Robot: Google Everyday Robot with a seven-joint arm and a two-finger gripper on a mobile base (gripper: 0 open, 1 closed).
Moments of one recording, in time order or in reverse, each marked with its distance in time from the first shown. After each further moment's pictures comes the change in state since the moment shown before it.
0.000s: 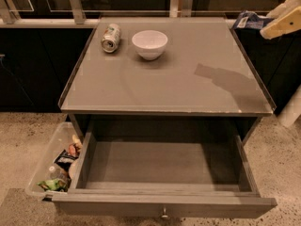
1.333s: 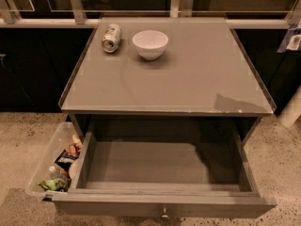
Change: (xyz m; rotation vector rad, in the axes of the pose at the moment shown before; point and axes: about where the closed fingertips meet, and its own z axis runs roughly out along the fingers) arm 0.043 0.100 -0.118 0.074 0.052 -0.040
